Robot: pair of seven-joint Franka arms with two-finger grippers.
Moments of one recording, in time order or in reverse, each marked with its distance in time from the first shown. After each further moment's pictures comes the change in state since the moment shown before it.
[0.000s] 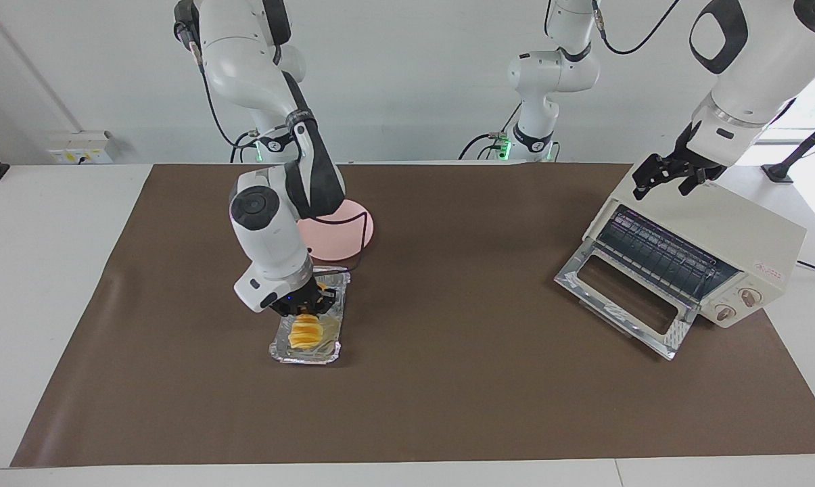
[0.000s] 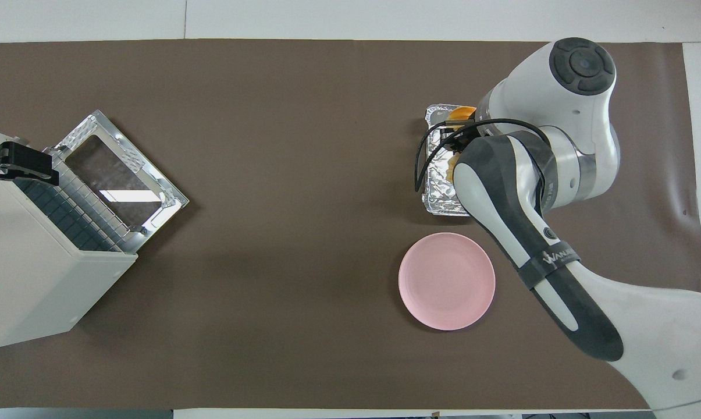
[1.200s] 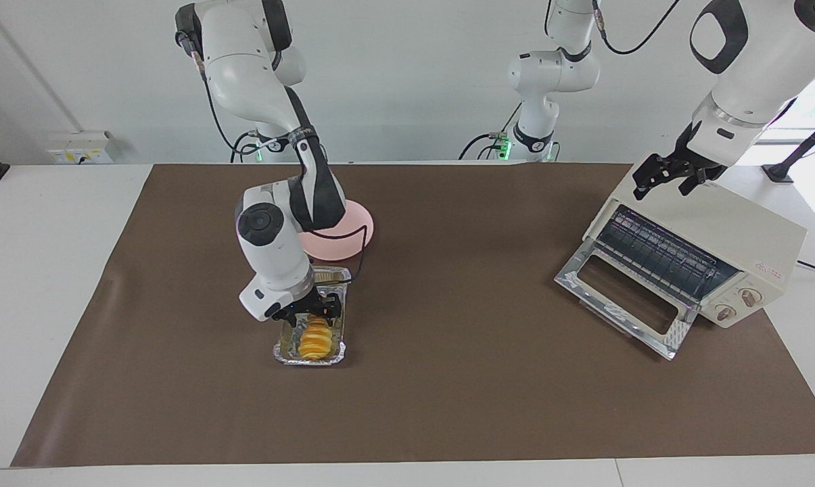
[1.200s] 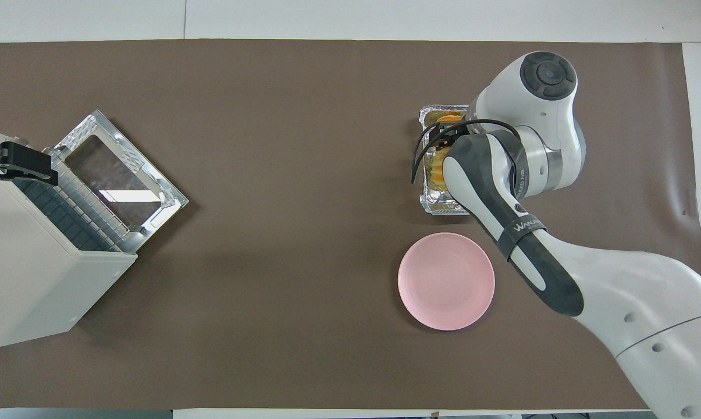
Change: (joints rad) left arm 0.000 0.000 0.000 0.000 0.000 0.000 0.000; right arm -0.007 -0.006 0.003 -0.011 0.001 -0.015 0.000
